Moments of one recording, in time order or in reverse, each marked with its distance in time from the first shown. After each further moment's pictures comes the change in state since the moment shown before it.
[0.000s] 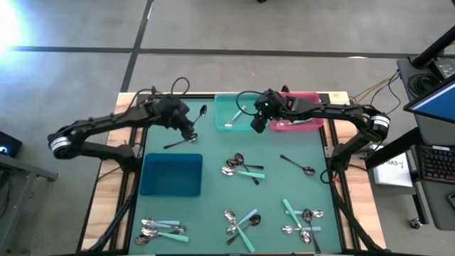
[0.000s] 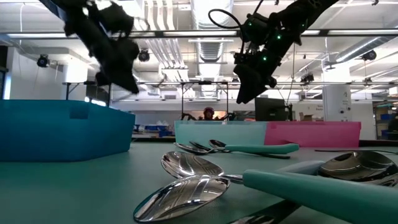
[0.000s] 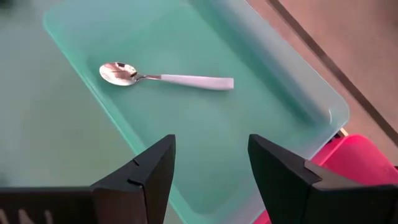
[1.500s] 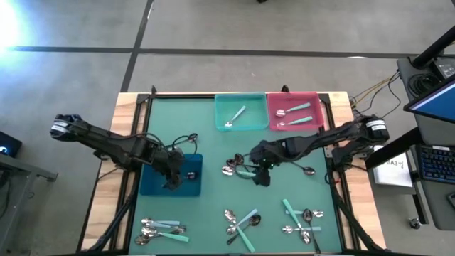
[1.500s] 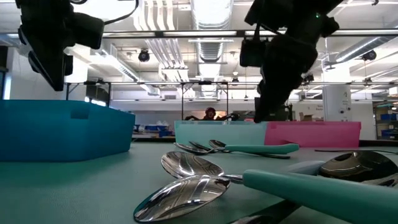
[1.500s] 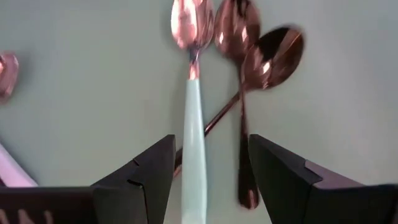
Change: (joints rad) left arm -0.748 -0.011 0.020 -0.358 -0.041 -0.573; right arm 0.528 0.049 -0.137 0.023 -0.201 0.244
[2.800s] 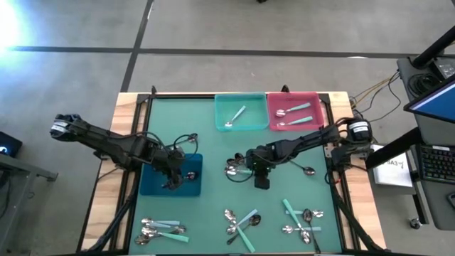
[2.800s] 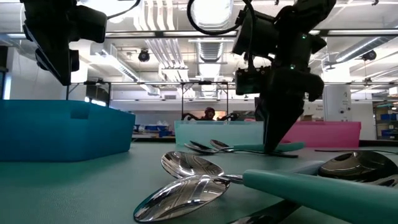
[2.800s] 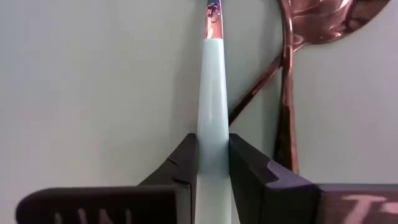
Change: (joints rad) left arm 0.000 0.000 0.019 0.021 -0.012 0.052; right arm -0.029 0.156 0.054 -0.074 -0.091 -0.083
